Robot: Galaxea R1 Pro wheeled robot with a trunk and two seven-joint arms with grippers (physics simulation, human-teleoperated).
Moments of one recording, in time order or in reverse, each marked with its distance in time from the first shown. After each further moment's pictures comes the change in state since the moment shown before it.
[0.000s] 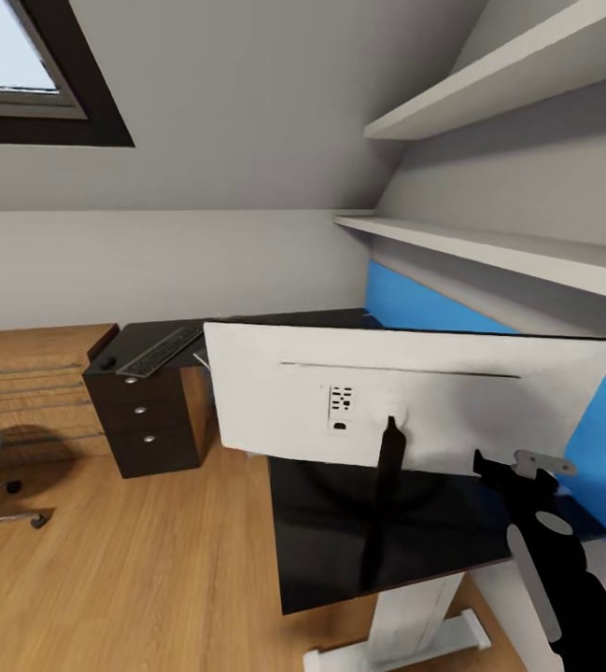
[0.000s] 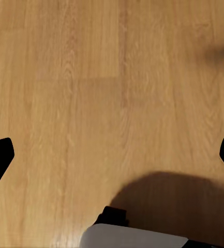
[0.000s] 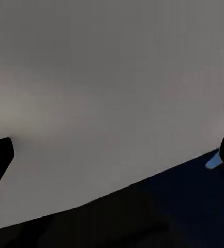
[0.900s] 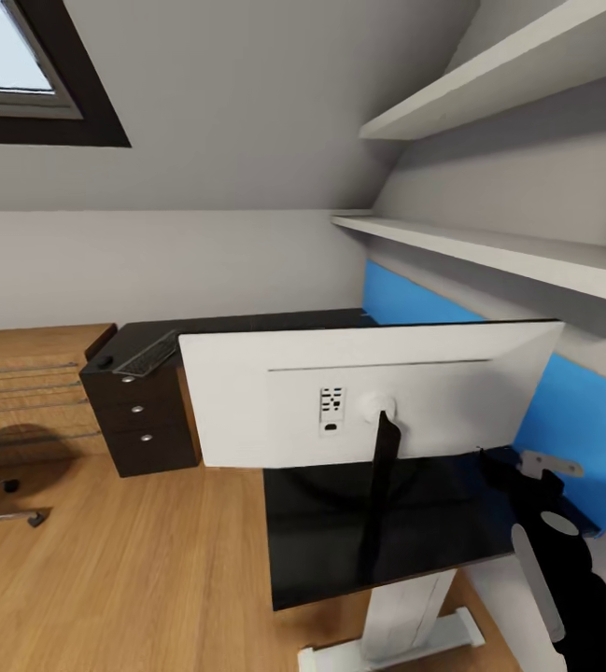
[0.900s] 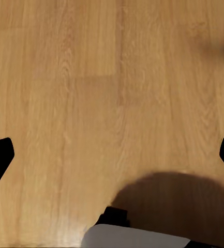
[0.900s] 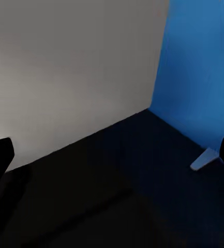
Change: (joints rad) left arm 0.000 0.002 0.002 -0.002 0.000 0.001 0.003; right arm 0.000 0.001 -0.022 -0.005 -0.007 -0.002 0.000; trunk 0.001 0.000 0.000
